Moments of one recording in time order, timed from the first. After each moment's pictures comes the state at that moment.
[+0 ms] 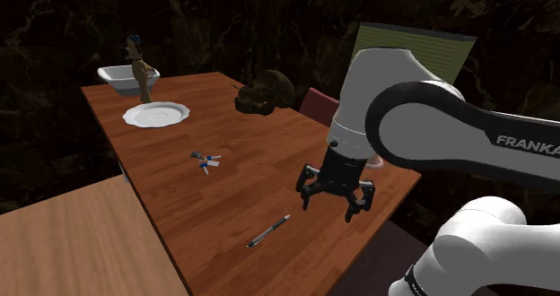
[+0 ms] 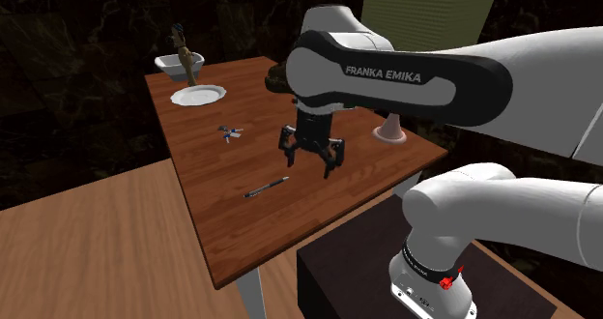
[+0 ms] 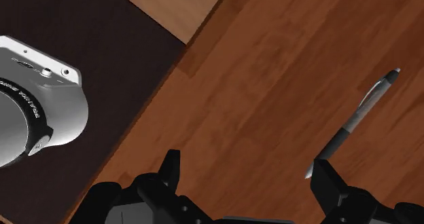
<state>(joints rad) -0.17 -0.99 0.61 -2.61 0.62 1.69 1.08</state>
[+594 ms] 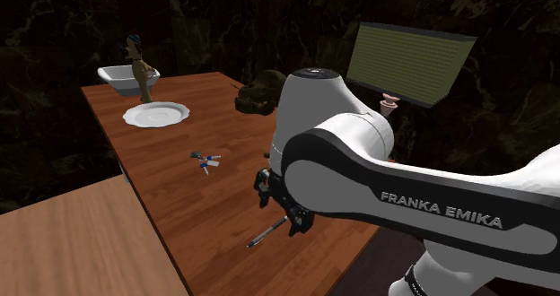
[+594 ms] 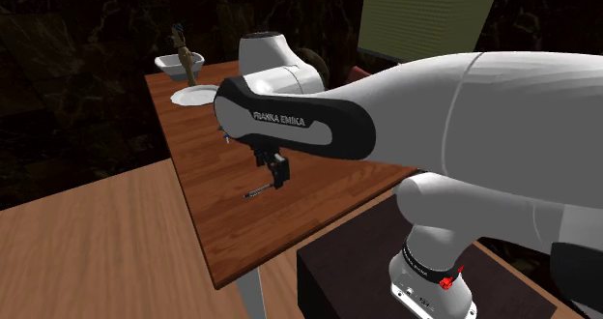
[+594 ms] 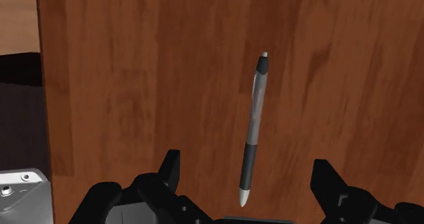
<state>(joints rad) -0.46 -0.87 1.02 -2.43 0.73 1.87 1.66</state>
